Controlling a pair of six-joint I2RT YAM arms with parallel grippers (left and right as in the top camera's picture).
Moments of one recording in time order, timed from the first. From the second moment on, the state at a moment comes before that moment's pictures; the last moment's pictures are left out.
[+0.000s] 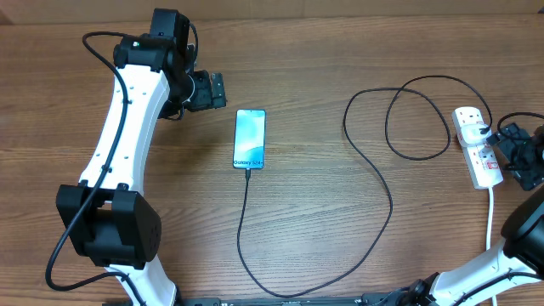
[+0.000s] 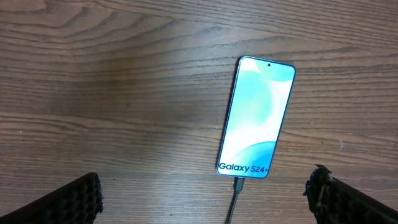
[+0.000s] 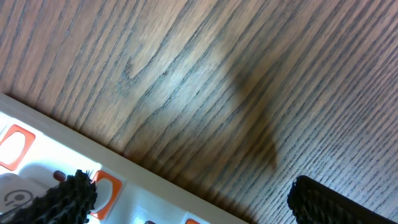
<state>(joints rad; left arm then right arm) -0.12 1.92 1.84 -1.24 0.08 -0.29 -0.69 1.96 1.31 -0.62 -0.03 0.33</state>
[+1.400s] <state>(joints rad) -0.12 1.92 1.84 -1.24 0.08 -0.29 -0.69 2.01 1.38 -0.71 -0.04 0.34</state>
